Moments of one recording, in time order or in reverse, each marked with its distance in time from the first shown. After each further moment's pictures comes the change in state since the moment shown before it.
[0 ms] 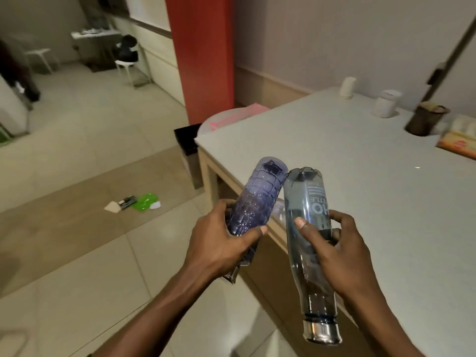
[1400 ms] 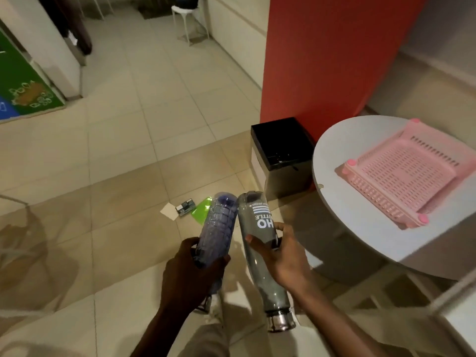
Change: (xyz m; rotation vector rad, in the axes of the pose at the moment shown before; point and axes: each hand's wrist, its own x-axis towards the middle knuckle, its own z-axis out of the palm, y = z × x) left_hand 0.439 -0.408 -0.332 0.110 0.172 -0.578; right_hand 0.368 -0.179 0.665 -0.105 -0.502 0.143
